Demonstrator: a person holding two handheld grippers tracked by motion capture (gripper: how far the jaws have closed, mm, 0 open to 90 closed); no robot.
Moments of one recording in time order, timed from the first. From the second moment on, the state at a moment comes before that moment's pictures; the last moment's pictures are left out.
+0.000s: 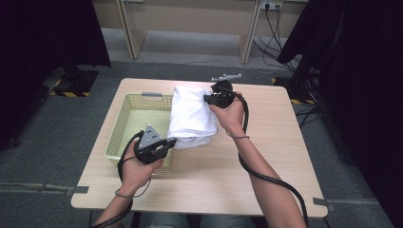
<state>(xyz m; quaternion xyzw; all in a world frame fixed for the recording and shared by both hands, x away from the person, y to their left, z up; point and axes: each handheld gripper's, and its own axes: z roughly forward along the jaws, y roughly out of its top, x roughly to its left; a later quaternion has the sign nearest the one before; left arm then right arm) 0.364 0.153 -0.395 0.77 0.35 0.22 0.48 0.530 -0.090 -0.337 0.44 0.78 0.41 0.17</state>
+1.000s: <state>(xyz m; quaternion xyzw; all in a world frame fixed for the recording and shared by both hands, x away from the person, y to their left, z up) 0.362 0.166 -0.398 0.77 0.35 0.23 0.48 0.530 -0.077 -0.337 0.43 0.79 0.41 0.17</state>
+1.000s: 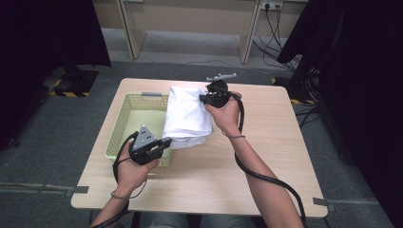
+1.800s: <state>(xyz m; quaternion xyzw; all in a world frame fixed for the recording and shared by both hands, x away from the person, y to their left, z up) 0.360 0.175 -0.399 0.76 0.36 0.24 0.48 0.530 -0.067 -0.335 0.43 0.79 0.41 0.17</state>
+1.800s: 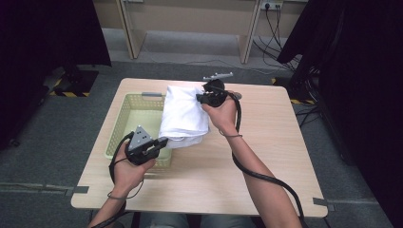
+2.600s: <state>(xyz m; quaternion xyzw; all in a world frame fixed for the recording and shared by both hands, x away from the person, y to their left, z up) 0.360 0.182 -0.396 0.76 0.37 0.24 0.48 0.532 -0.058 -0.333 0.42 0.79 0.41 0.17</state>
